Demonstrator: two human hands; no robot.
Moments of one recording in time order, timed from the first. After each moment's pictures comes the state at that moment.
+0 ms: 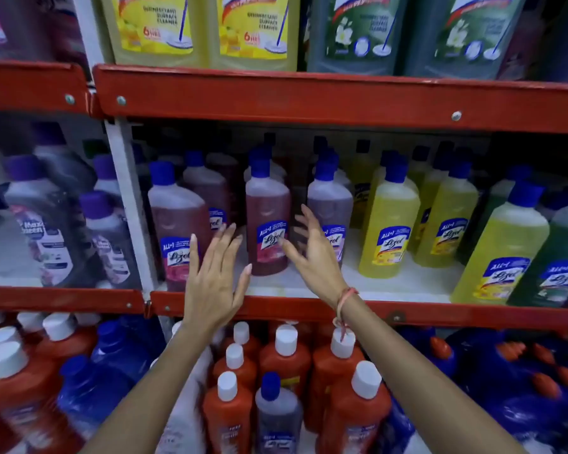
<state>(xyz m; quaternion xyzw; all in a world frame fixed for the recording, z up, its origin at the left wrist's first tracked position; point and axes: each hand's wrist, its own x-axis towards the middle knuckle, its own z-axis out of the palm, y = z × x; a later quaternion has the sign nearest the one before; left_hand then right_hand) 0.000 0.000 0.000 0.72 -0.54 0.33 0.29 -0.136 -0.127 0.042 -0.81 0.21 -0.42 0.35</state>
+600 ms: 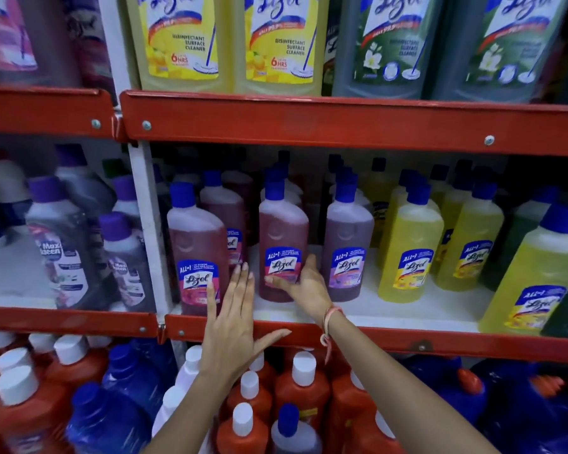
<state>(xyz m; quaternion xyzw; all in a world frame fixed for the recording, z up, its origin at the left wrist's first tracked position) -0.004 0.004 -0.016 0.80 -0.52 0.23 0.21 -0.093 -0.134 0.031 -0.77 0.33 -0.35 0.42</state>
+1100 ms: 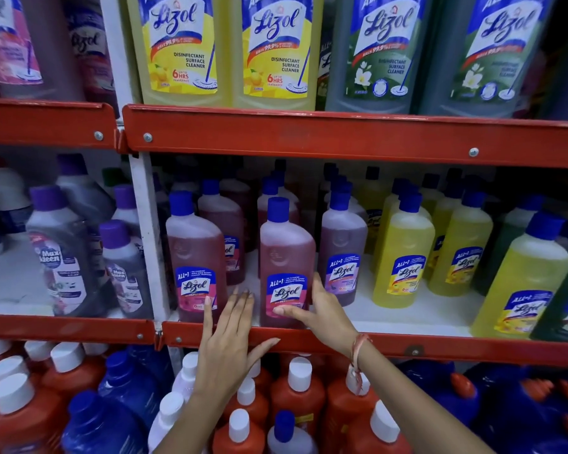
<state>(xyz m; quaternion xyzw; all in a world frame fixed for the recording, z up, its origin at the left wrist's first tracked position) 0.002 0.007 -0.052 0.77 -0.52 0.31 0.20 -0.139 -0.116 0.019 -0.82 0.27 -0.30 0.40</state>
